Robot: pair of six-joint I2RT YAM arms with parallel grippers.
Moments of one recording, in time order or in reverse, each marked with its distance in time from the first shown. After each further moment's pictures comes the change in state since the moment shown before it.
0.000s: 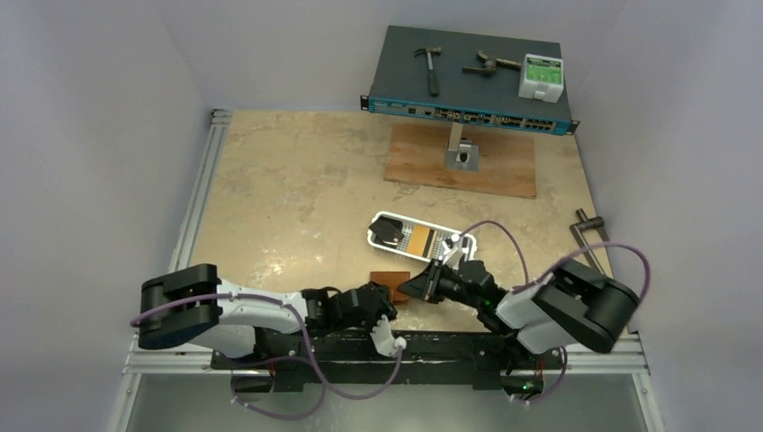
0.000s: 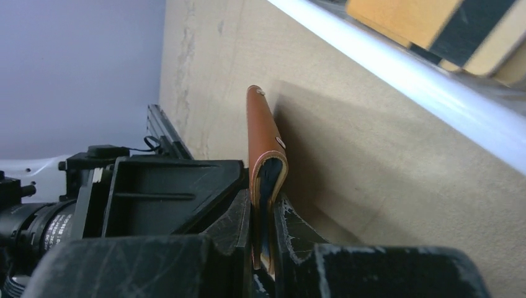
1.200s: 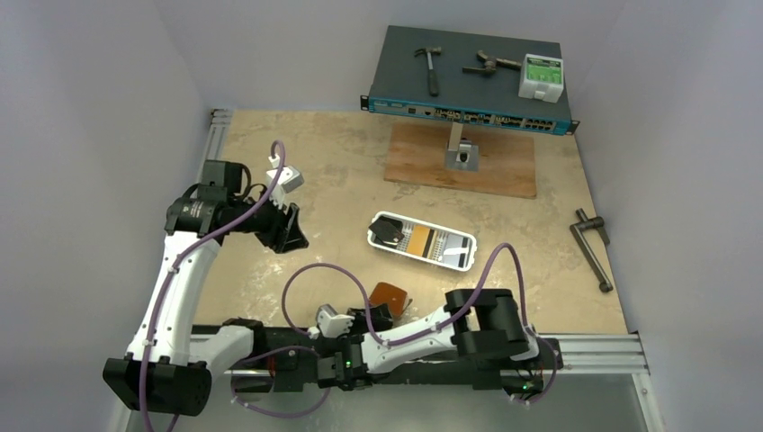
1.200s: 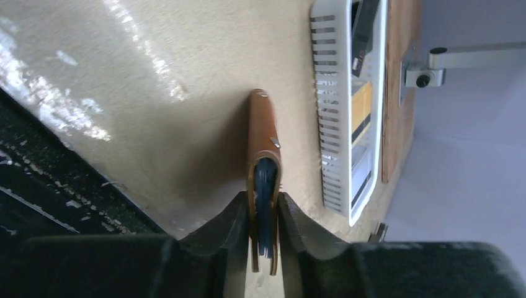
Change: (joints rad) left arm 1.260 -0.313 0.748 -1.321 0.925 -0.791; right arm 0.877 0.519 1.289 -2.108 1.282 -0.558
